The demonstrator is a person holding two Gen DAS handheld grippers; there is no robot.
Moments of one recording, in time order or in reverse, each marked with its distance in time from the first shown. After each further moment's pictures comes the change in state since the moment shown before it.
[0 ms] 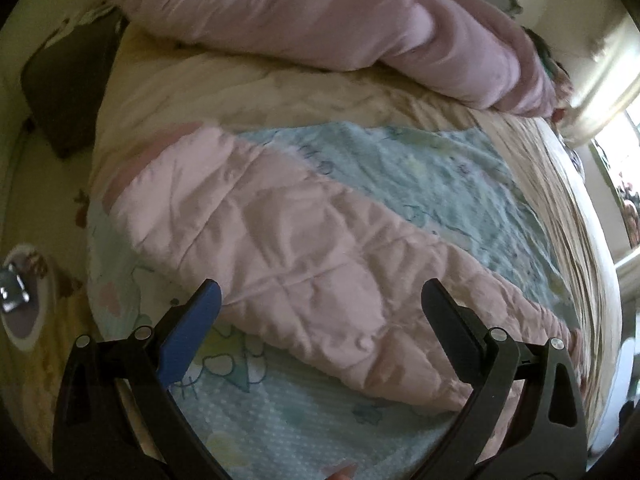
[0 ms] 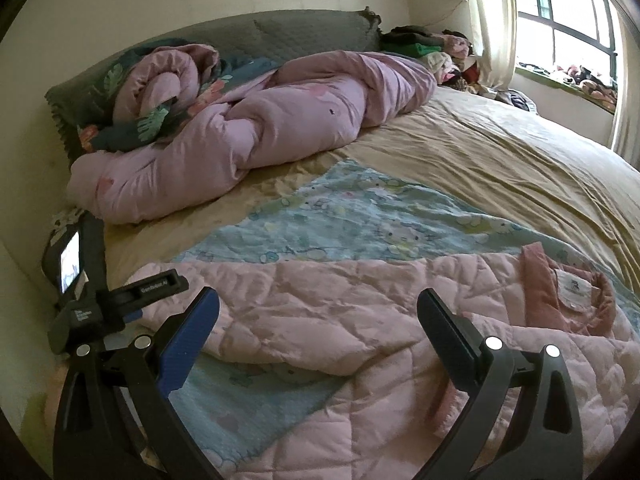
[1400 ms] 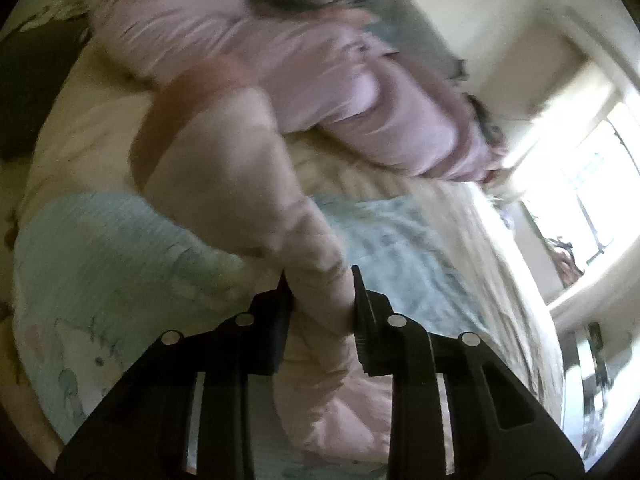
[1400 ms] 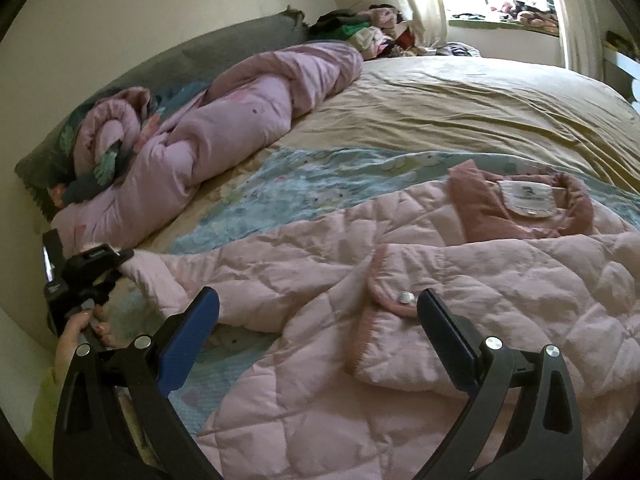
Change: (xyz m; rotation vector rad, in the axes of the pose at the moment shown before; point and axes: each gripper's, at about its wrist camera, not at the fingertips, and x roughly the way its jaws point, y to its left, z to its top) left arm -0.015 -0.009 0.015 -0.032 -0.238 -0.337; right arm -0.036 -0.107 -0.069 0.282 -0.022 -0.043
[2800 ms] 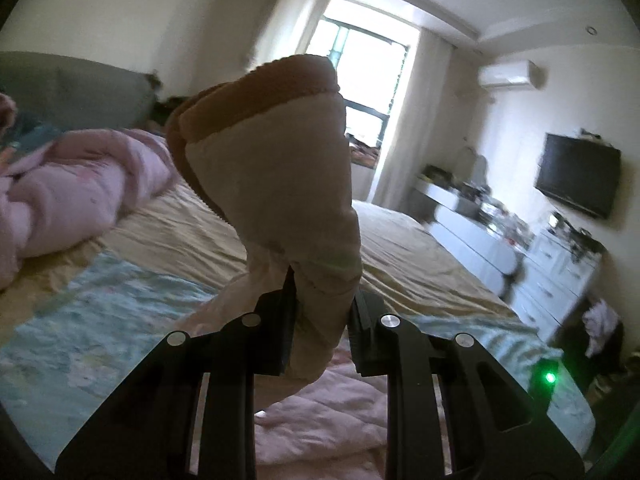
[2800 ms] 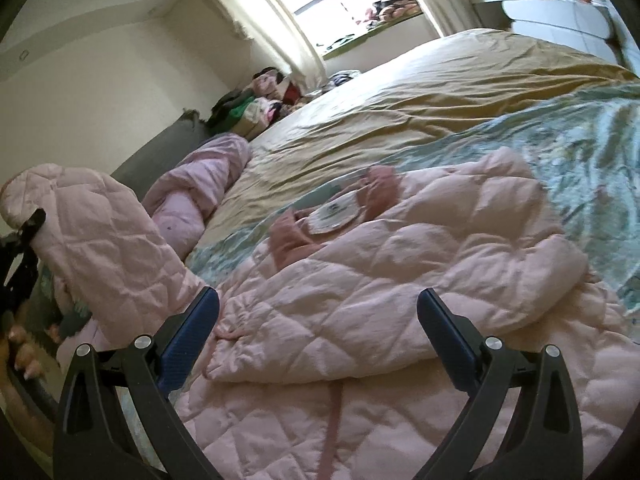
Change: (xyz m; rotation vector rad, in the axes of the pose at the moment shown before) left arm -0.131 -0.280 -0.130 0.727 0.020 -0.702; right arm -0.137 -0.207 -0.060 0.422 -0.247 -0.100
